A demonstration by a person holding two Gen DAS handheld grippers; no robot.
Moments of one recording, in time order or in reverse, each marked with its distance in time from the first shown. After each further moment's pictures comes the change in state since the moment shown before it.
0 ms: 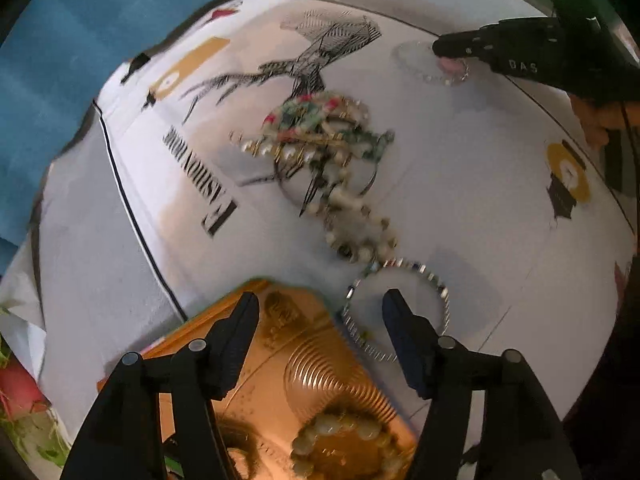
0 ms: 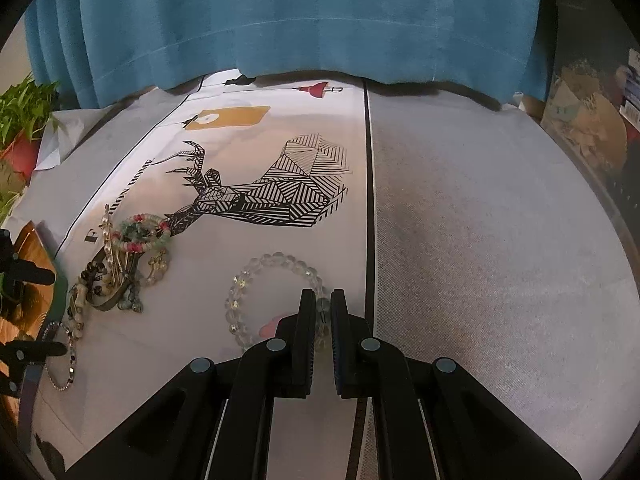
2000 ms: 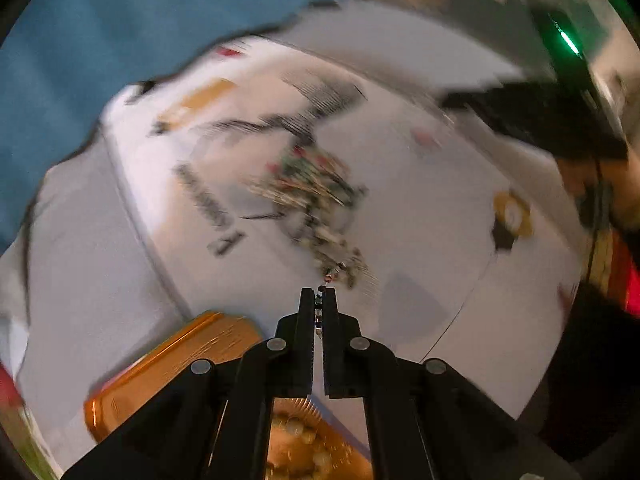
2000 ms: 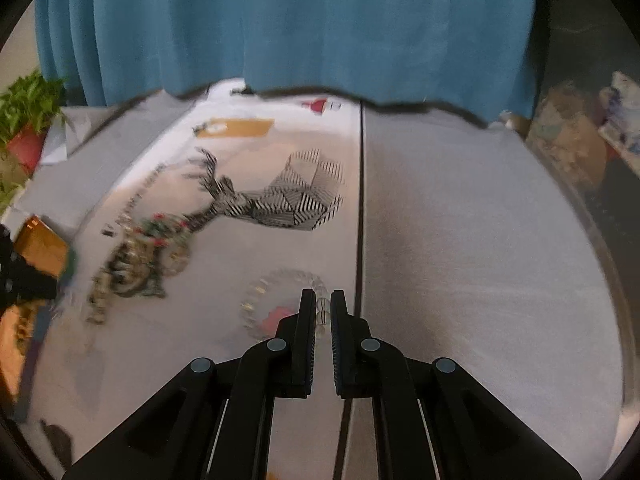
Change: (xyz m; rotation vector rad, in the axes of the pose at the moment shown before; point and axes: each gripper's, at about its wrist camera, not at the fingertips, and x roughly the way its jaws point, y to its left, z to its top) left arm -0.065 0.008 -0.010 -0.093 -0.188 -0.092; right arm -0.054 0.004 -0.005 -0.030 -0.043 -0.038
